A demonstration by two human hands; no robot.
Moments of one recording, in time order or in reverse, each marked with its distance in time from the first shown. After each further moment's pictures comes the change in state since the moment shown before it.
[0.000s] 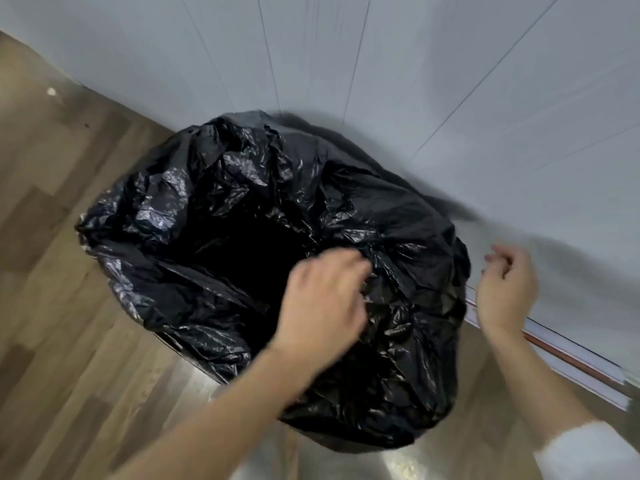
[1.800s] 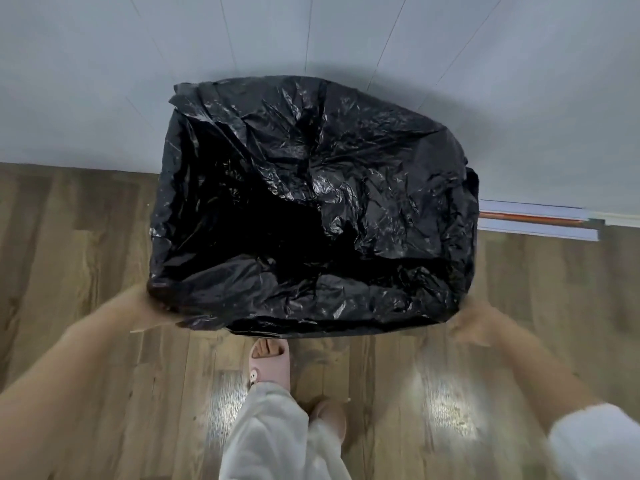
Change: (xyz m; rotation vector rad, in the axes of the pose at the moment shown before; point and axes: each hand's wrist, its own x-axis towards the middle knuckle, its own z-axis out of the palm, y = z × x) left_hand -0.076 -0.278 -0.083 -0.179 -0.713 -0.666; right_hand -0.208 0.053 0.018 -0.565 -0.849 0.379
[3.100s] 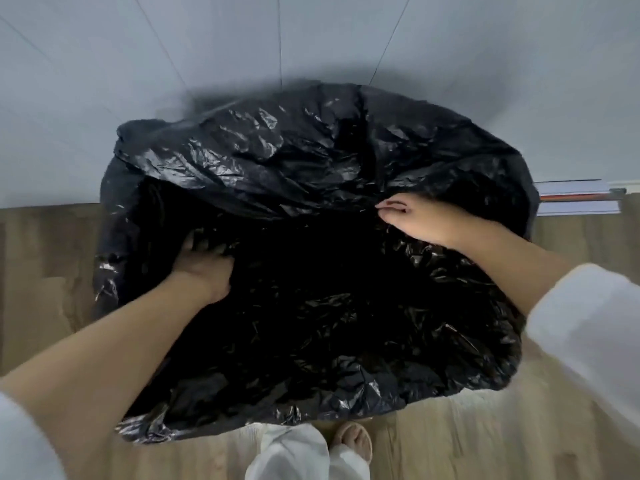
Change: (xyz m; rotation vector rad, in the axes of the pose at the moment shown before) left_hand 0.130 0.147 0.030 1.379 -0.197 0.258; right_hand 0.080 -0.133 -0.116 0.011 0.156 -0.346
